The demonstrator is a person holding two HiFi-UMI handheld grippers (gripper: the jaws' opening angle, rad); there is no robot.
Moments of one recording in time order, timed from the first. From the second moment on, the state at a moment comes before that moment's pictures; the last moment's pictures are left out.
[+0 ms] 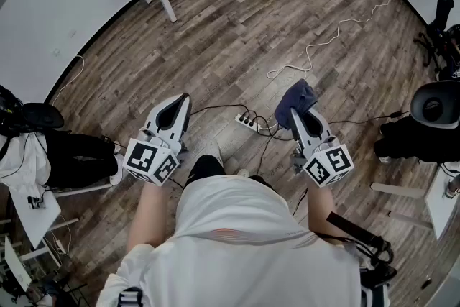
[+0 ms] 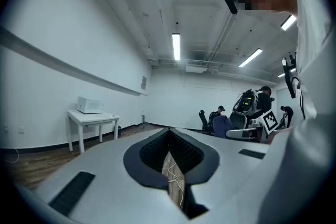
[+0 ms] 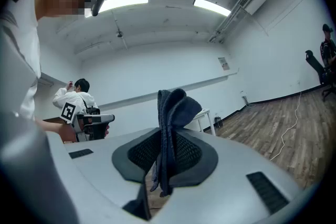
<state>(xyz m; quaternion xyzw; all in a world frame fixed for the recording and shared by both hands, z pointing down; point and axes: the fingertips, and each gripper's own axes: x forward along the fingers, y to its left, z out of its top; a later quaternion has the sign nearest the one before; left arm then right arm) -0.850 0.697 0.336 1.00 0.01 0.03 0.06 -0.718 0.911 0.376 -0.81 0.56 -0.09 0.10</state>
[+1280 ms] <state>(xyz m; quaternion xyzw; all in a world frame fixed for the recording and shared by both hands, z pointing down) -0.513 0.446 0.349 0.99 0.08 0.03 0.06 -0.424 0.645 0.364 -0.82 0.56 -0.09 0.07</state>
